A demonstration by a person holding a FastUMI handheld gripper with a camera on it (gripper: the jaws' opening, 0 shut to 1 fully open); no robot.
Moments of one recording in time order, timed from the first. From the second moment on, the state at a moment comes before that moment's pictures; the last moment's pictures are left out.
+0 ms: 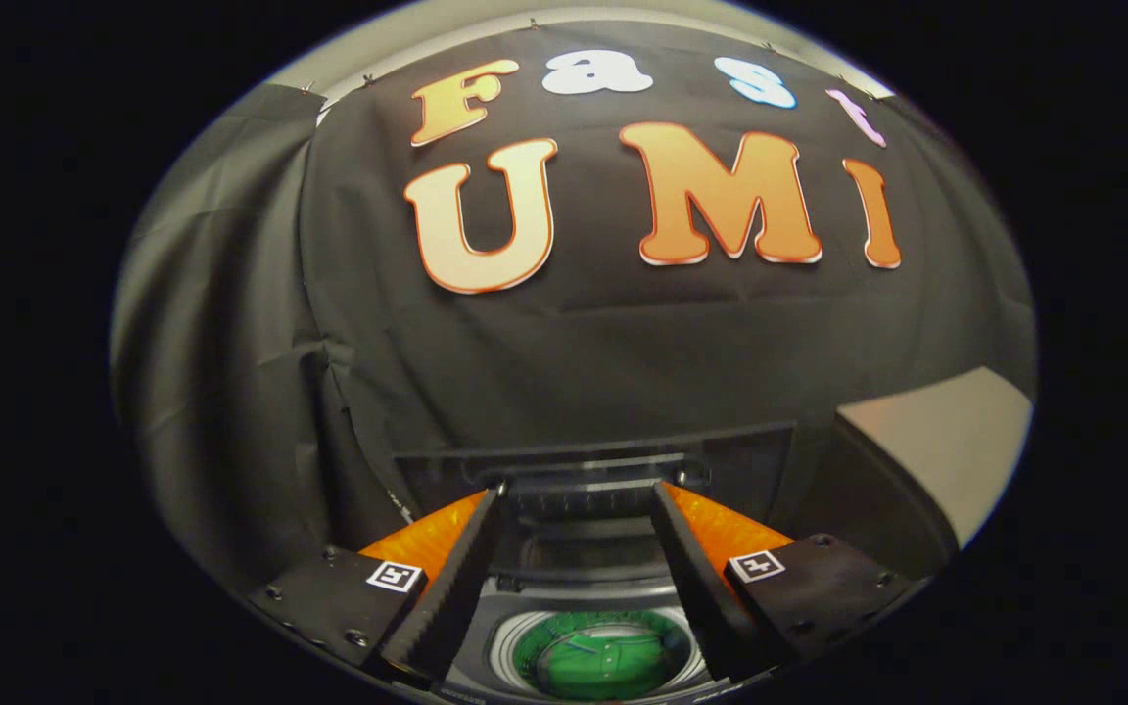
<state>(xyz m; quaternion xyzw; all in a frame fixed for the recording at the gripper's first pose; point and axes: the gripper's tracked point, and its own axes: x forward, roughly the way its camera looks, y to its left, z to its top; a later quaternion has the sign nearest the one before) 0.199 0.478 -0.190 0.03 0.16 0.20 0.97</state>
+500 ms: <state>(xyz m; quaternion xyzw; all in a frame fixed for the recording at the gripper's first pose) 0.296 0.481 -0.177 0.03 0.16 0.19 0.97</state>
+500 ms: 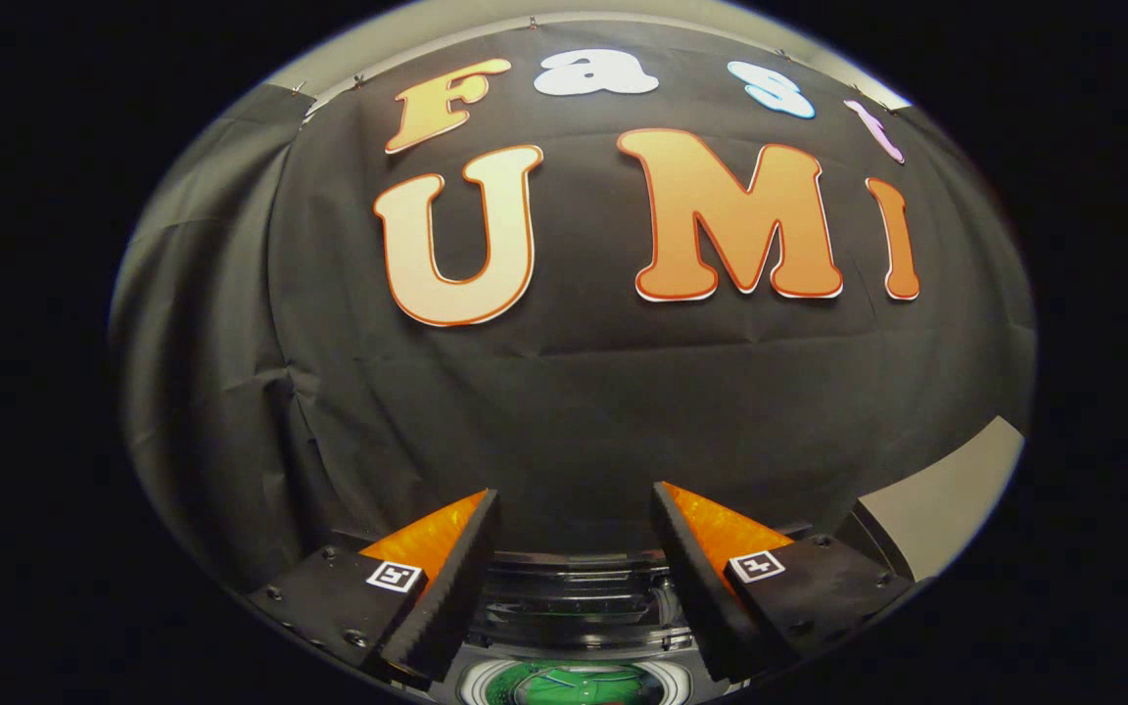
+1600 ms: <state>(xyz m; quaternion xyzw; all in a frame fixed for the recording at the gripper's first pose) 0.337 0.473 -0.232 0.00 0.18 0.16 0.97</state>
